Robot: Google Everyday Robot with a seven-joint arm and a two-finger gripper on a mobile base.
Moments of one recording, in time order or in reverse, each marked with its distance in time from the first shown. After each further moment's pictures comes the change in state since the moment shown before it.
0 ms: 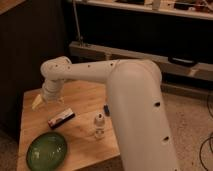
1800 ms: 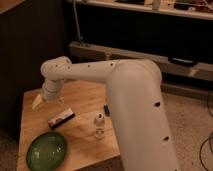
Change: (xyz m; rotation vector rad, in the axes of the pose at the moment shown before) arm 0.000 0.000 0.000 0.000 0.000 0.000
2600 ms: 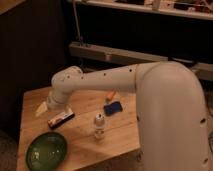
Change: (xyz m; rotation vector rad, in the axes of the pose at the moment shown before) arm 0.064 0.007 -0.010 -0.074 -0.100 -0.028
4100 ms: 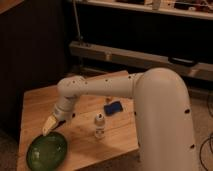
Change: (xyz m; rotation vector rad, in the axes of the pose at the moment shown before) arm 0.053 -0.030 0.037 -0.088 0.254 -0.244
